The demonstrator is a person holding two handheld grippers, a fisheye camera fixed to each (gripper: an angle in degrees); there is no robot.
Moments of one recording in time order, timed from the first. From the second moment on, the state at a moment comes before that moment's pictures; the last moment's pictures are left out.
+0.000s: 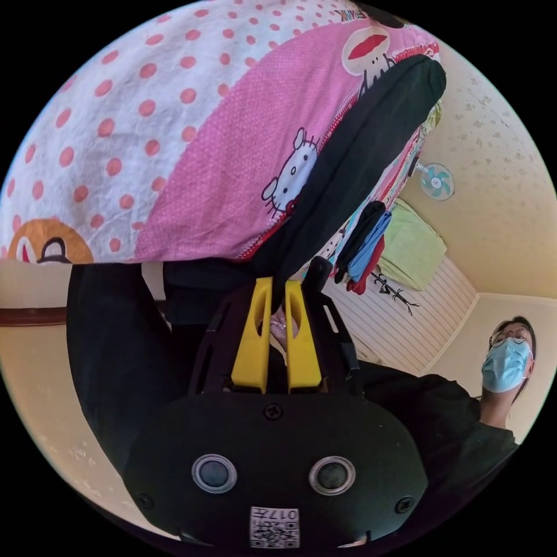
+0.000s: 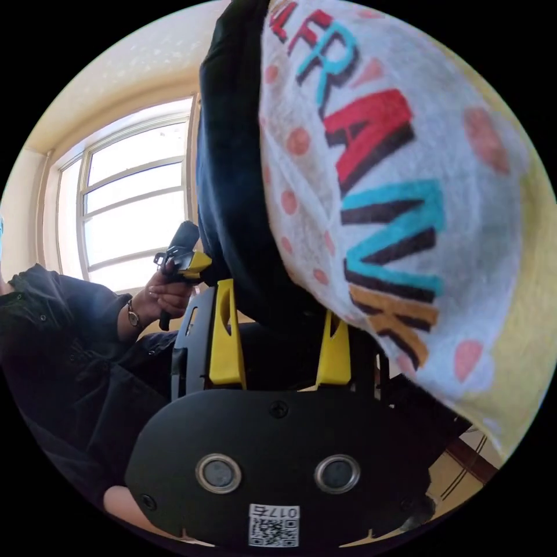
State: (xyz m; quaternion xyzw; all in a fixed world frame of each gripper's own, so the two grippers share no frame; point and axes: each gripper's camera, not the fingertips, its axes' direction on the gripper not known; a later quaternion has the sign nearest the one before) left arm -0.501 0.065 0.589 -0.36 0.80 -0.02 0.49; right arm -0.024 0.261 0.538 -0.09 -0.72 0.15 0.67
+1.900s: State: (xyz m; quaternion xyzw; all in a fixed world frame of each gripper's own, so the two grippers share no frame) left arm -0.297 -0.060 0.461 0.13 0.68 0.36 0.62; right arm 0.049 0.221 0.475 -0.10 -0.70 0.40 0.58
